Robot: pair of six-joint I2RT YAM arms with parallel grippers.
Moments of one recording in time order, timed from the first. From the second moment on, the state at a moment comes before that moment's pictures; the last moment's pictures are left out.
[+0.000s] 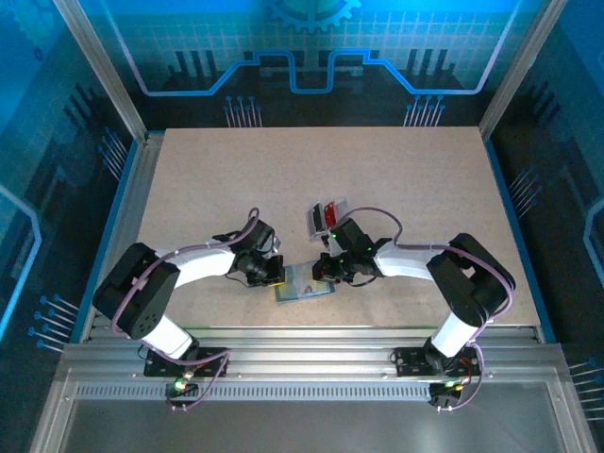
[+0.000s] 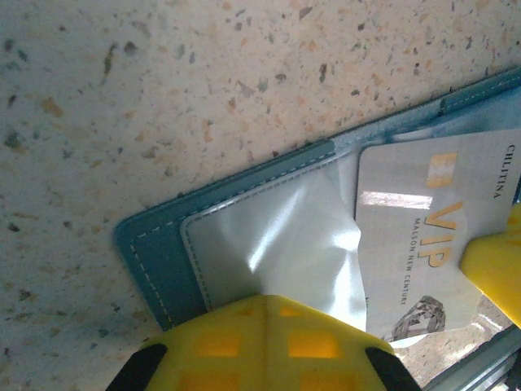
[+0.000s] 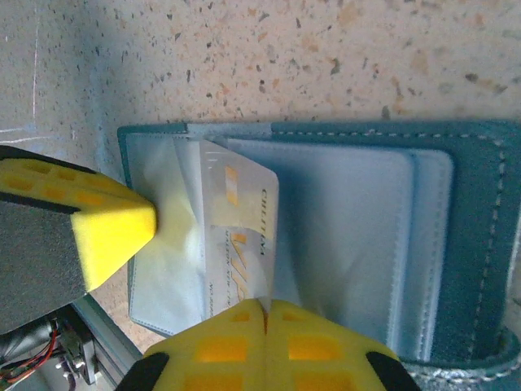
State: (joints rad) left arm -0.53 1.57 0.71 -0.35 0.40 -0.69; right arm 0.69 1.66 0.75 -0.10 -0.48 0.78
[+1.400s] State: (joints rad) left arm -0.53 1.57 0.70 -0.34 0.40 -0.69; right arm 0.67 1.80 0.94 -0.28 -0.59 0.63
